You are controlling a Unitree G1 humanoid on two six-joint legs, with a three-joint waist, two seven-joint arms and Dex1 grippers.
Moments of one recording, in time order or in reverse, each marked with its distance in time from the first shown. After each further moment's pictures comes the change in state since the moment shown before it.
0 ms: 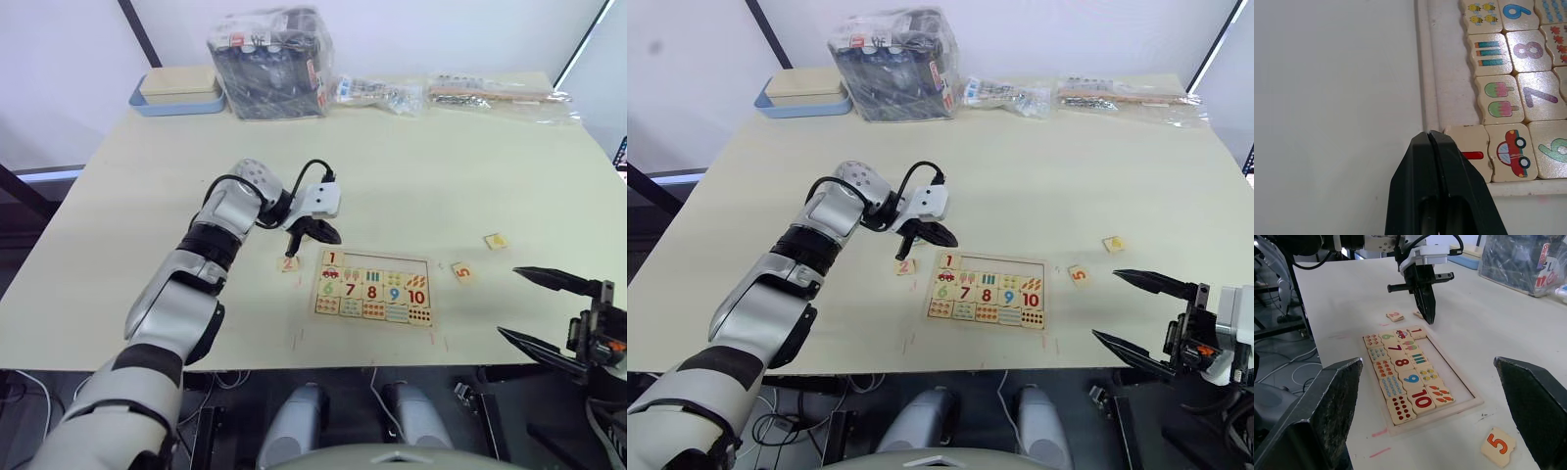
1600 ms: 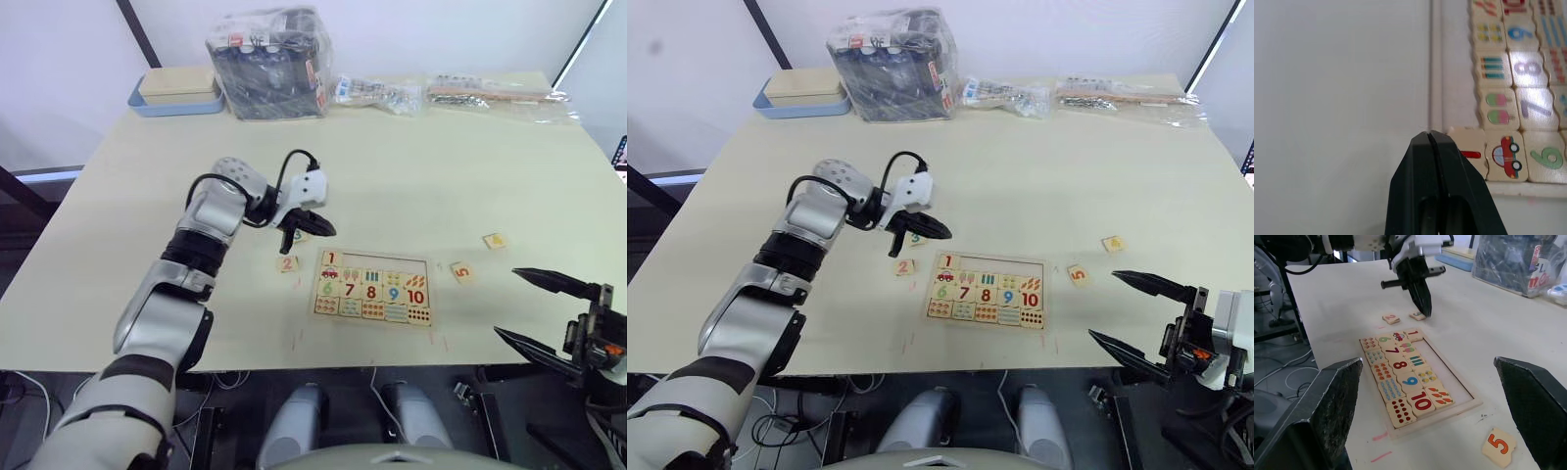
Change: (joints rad) left arm 0.081 0.054 0.141 -0.196 -0.065 0.203 0.024; right arm 0.027 0.039 0.001 -0.039 -0.006 -0.003 -0.046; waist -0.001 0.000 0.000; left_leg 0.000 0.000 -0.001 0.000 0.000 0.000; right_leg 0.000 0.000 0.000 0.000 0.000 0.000
